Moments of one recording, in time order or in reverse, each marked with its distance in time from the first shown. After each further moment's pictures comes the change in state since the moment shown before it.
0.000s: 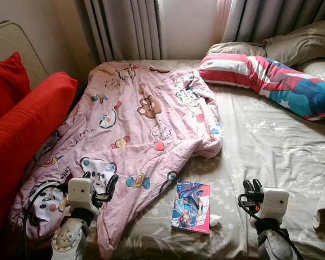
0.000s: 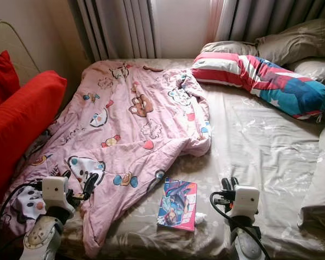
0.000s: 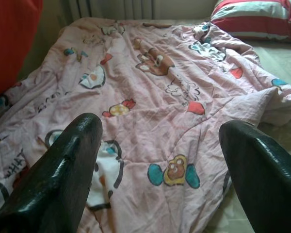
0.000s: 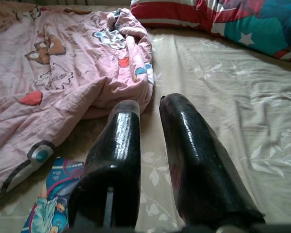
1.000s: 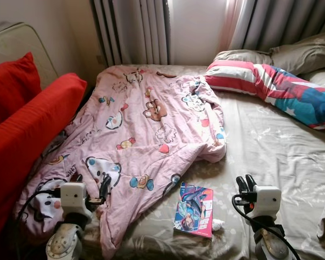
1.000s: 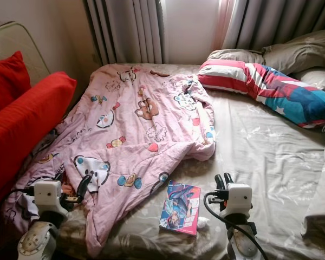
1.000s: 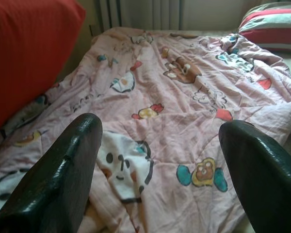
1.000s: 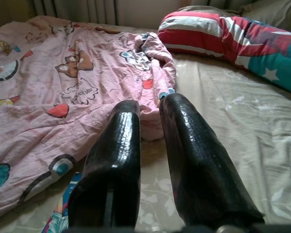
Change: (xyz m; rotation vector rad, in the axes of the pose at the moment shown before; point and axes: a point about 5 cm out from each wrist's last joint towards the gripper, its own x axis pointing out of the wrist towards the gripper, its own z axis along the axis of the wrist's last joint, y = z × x) left arm -0.013 0.014 -0.001 0.028 -0.027 0.058; right arm 0.005 0.008 0.004 -0.047 -0.063 0.070
